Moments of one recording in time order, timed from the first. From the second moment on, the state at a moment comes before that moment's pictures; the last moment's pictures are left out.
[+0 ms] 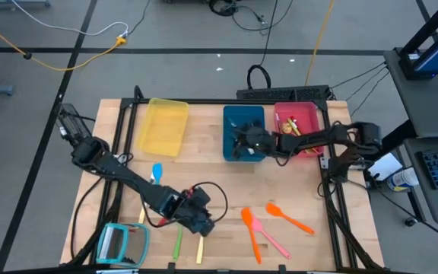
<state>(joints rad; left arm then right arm) -0.51 1.78 1.25 -0.47 -0.29 -1.19 -0.15 1.62 0.83 0.36 0.44 0.04</state>
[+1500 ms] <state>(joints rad) -0.54 1.78 1.25 -0.37 0.08 -1.76 -0.04 1.60 0.79 0.33 0.44 -0.09</state>
